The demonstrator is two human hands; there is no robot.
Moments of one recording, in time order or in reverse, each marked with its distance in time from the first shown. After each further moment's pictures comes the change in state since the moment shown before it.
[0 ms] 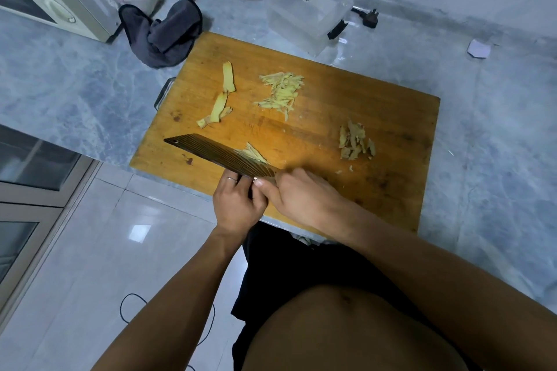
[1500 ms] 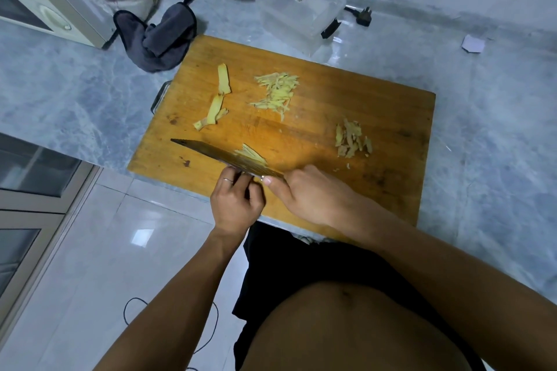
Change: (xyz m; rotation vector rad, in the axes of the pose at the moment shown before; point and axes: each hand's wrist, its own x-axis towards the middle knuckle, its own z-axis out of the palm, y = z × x) left_hand 0.003 0.002 0.000 -0.009 -0.017 0.013; right_hand -0.010 0.016 -0.012 0.016 0.026 -0.042
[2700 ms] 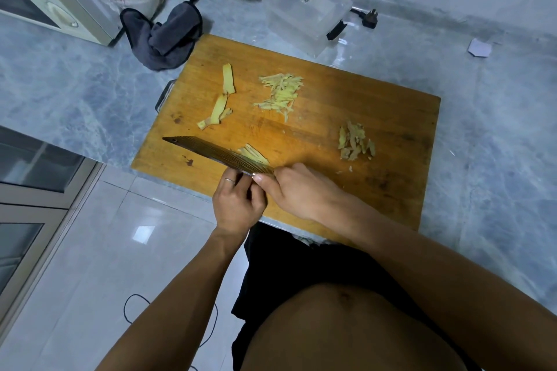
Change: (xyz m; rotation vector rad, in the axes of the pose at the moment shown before) left_hand -0.002 0.000 0.001 0.019 0.040 -0.030; right_hand 0.016 -0.010 0.005 -0.002 -0.047 0.013
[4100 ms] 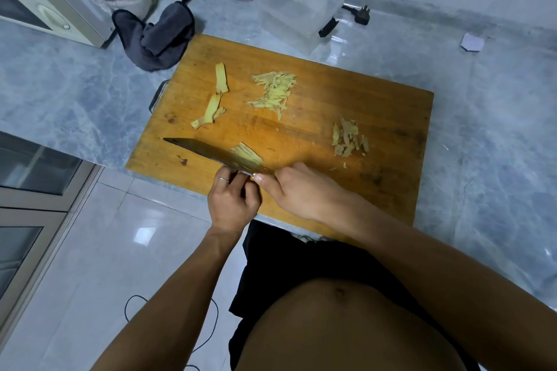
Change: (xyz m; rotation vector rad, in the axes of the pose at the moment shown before) left_hand -0.001 -0.001 0.002 -0.043 -0.036 0.009; right_hand -0.006 0.011 -0.001 0.011 -0.009 0.009
